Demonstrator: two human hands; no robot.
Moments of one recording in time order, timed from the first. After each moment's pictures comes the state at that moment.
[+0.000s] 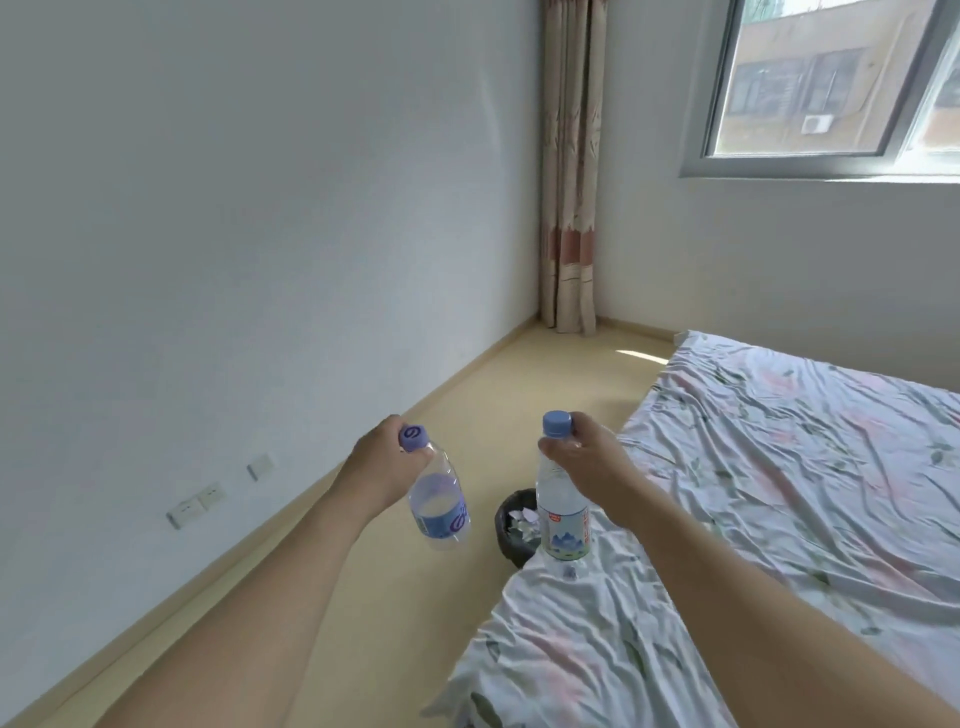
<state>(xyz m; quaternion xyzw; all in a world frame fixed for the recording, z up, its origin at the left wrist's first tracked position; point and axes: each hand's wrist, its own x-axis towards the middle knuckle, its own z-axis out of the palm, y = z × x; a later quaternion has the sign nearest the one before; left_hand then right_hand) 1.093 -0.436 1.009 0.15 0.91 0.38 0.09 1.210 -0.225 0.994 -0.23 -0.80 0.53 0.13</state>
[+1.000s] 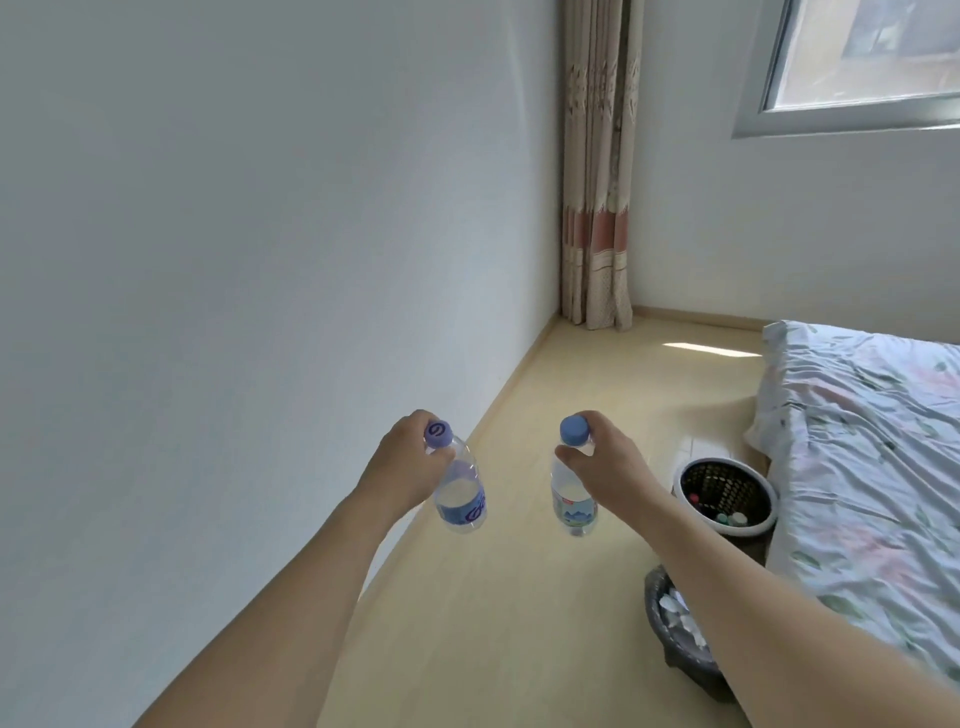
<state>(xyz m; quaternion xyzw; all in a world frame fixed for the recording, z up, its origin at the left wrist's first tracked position) 0.469 -0.536 0.988 0.28 0.88 0.36 0.11 0.612 -0.353 0.951 -0.32 -0.81 0.47 0.17</state>
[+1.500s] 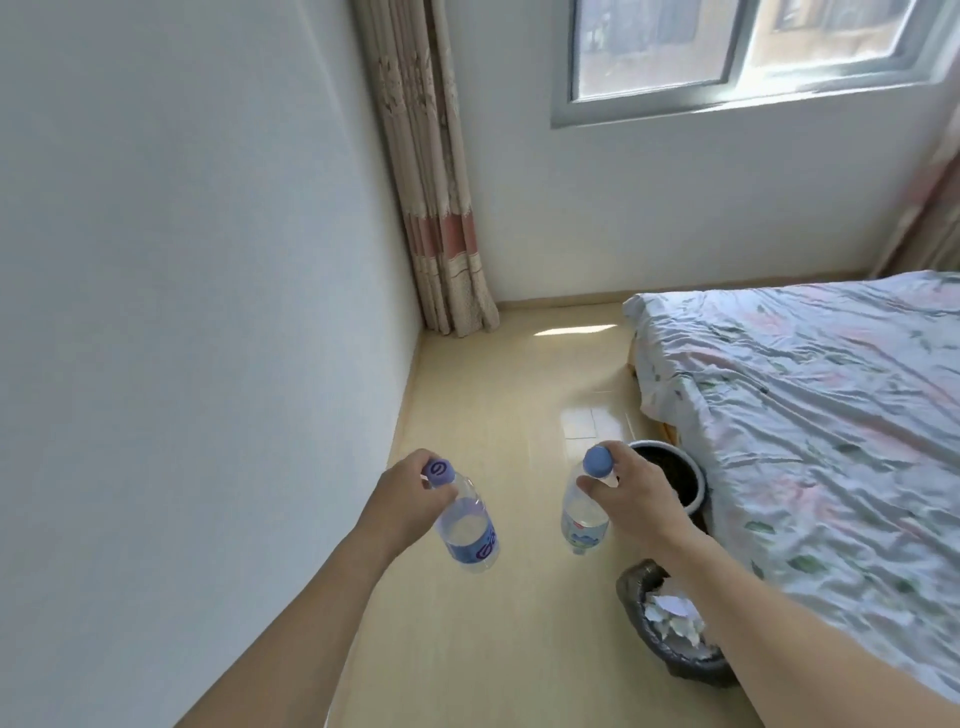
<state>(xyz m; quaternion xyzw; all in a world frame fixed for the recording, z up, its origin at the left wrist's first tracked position) 0.215 -0.370 0.940 0.43 0.80 0.32 0.27 0.449 -0.259 0.921 -0.52 -0.73 0.38 0.22</state>
